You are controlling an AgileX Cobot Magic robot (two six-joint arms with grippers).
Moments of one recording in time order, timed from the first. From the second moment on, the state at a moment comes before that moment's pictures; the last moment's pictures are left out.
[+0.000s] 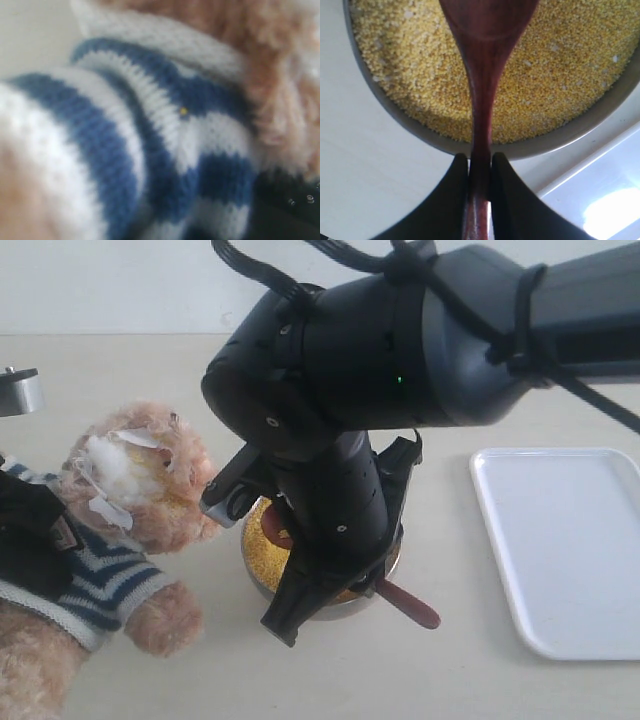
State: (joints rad) left arm -0.16 1.34 -0.84 -0.35 1.22 0.20; right arm 1.01 1.86 -1.32 -0.23 1.22 0.17
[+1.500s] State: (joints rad) left arm -0.16 1.34 -0.84 -0.35 1.22 0.20; right arm 1.01 1.86 -1.29 -0.27 1.22 0.20
